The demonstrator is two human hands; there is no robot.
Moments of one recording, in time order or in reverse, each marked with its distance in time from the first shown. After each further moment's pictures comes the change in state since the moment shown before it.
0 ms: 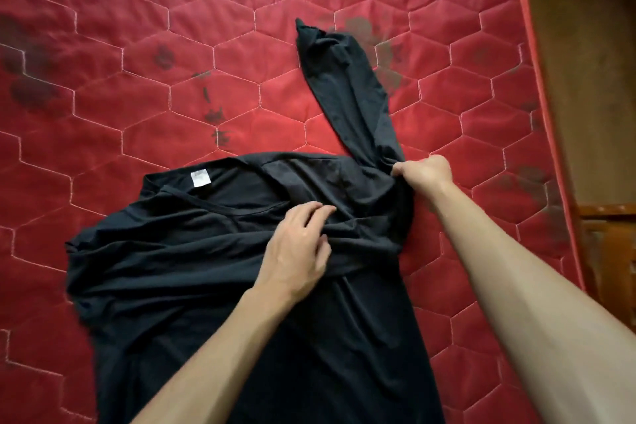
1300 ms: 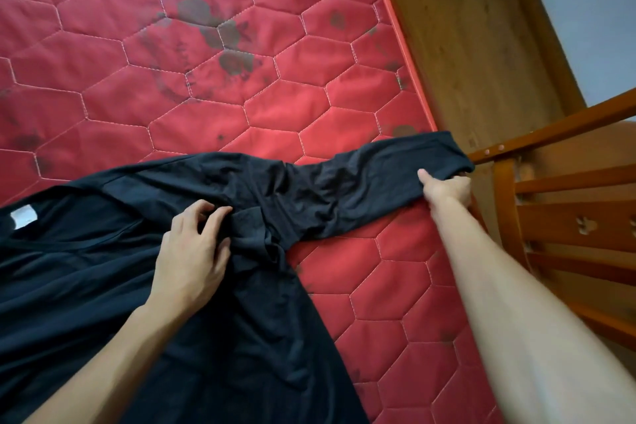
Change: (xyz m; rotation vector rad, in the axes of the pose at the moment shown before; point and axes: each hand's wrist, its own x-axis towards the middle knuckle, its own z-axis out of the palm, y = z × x) left_hand 0.023 0.024 0.055 0.337 -0.089 0.015; right_hand 0.098 0.196 -0.151 0.335 0.518 0.334
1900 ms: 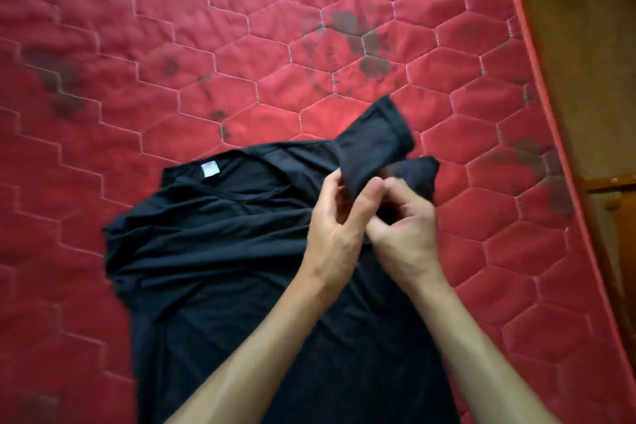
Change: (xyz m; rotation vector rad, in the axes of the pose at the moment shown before) left_hand -0.037 0.069 -0.116 -1.452 0.107 -0.390; right_hand -0.318 0.002 0.020 0.393 -0.737 -0.961
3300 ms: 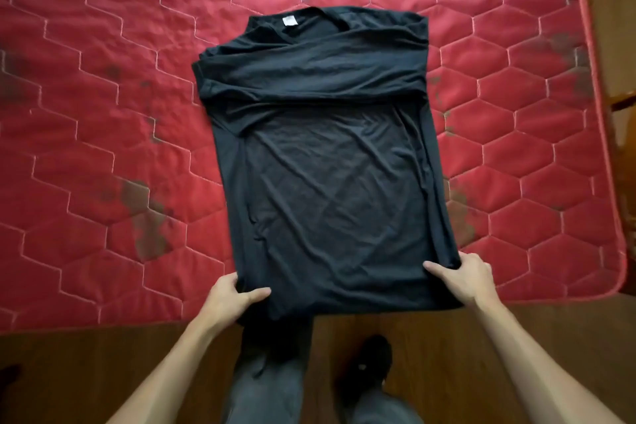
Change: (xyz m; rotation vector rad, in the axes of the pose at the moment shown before) left_hand -0.337 -0.215 -0.304 0.556 0.121 -0.663; right_hand -0.325 0.122 -0.083 -0.897 -0.261 0.771
